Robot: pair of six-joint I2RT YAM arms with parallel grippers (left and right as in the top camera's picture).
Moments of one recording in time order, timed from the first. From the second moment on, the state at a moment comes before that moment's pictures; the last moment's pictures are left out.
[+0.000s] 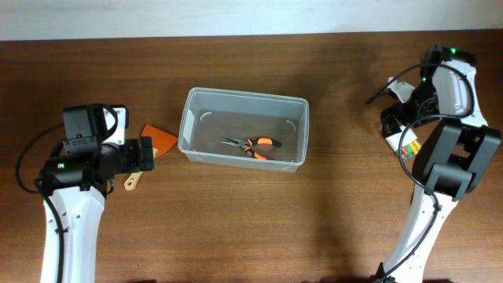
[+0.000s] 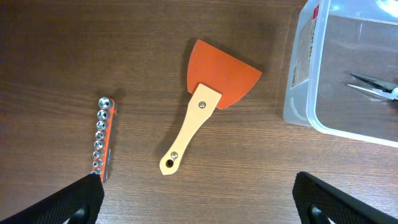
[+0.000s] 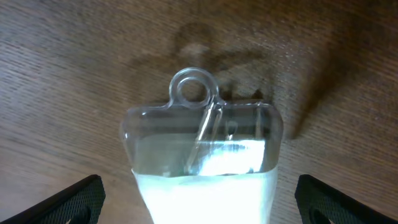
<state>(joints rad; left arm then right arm) 0.13 1.27 1.13 -0.90 -0.01 0.09 -0.32 2.45 2.15 -1.42 -0.03 -0.67</state>
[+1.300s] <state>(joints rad) 0.13 1.27 1.13 -0.92 0.00 0.09 -0.32 2.39 1.95 -1.19 -0.01 -0.61</state>
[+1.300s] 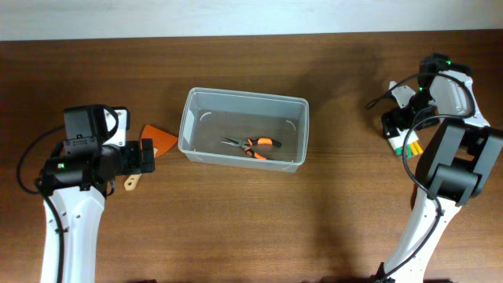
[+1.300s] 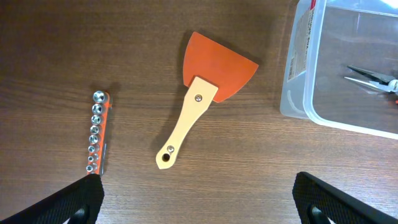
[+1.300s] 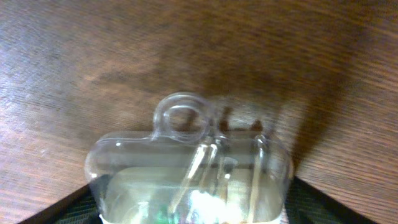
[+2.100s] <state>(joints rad) 0.13 1.27 1.13 -0.92 0.00 0.09 -0.33 2.39 1.95 -1.18 -0.02 -0.61</state>
